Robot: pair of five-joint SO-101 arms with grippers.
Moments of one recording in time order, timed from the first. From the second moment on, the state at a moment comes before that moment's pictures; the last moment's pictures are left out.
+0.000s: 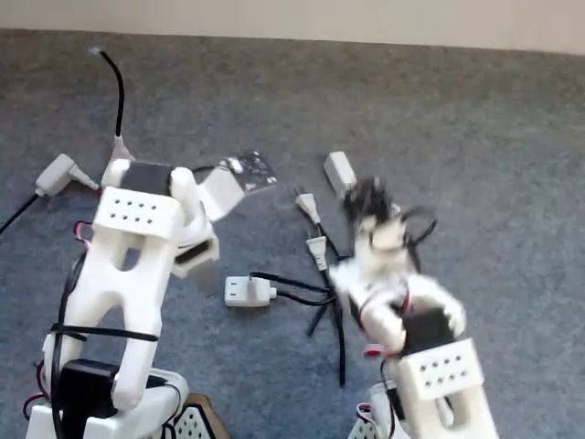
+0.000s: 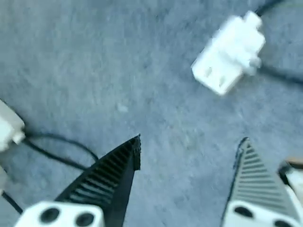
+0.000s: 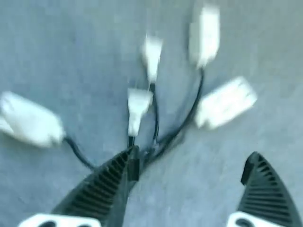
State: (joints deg) left arm 3.3 -17.1 21.8 88.6 -45.4; right arm -21.1 -66.0 63.7 58.4 9.9
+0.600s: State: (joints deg) left arm 16.4 -17.1 51.2 50.3 -45.4; right arm -21.0 -84.4 89.8 51.9 9.8
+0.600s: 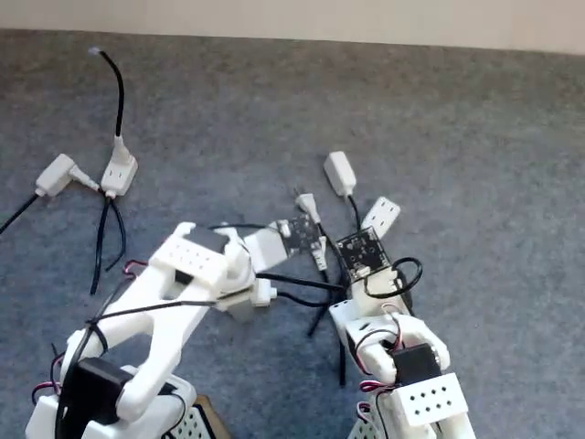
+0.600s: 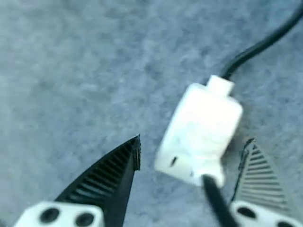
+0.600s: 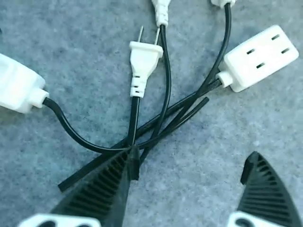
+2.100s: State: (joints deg) left arm -41.8 22.7 -6.4 67.9 -47.6; right arm -21.0 -84.7 91.6 51.6 9.7
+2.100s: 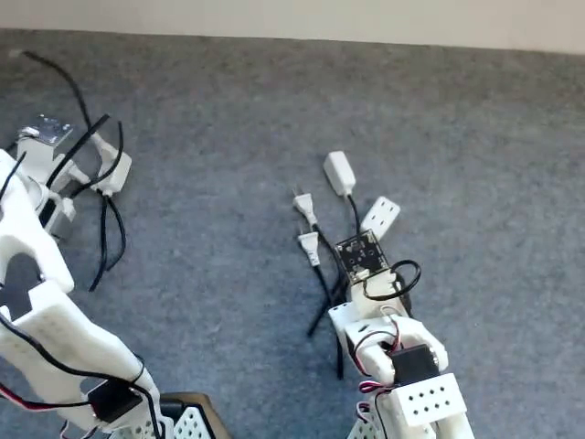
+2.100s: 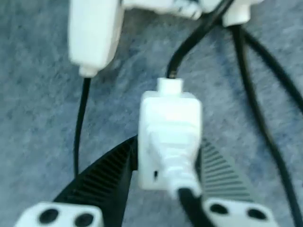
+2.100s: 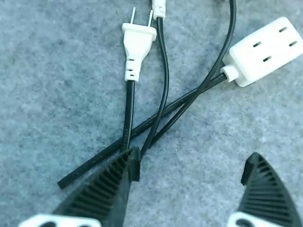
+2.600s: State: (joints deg) left arm -26.5 19.2 -19.9 92.6 -44.5; right arm -11.3 -84.7 91.3 51.6 9.5
